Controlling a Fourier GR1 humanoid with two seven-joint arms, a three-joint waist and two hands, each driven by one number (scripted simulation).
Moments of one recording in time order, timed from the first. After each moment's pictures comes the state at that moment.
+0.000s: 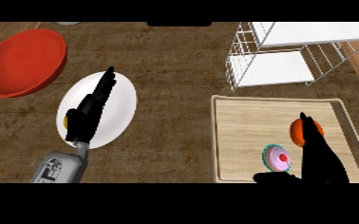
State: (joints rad) left arm -0.18 0.24 -0.20 -1.43 0.05 0.14 0.01; right arm 0.13 -0.23 0.35 -2.09 0.88 0.03 1.15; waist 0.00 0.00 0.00
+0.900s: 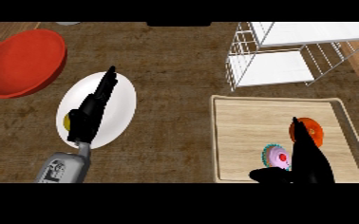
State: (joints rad) left arm -0.17 0.19 -0.16 -1.45 -0.02 0.11 0.02; right arm 0.16 -0.09 0.26 -1.96 0.93 0.05 1.05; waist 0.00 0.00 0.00
